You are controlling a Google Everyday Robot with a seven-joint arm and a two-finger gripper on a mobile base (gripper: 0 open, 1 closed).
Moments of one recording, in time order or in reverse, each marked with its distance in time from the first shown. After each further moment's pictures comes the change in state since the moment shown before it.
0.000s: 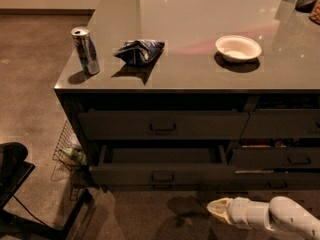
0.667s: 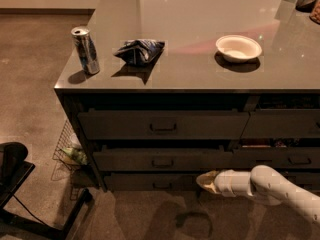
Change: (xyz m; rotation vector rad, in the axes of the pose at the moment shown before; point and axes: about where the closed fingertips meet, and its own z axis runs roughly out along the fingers) arm -0.057 -0.074 0.048 0.000 -0.019 -0.088
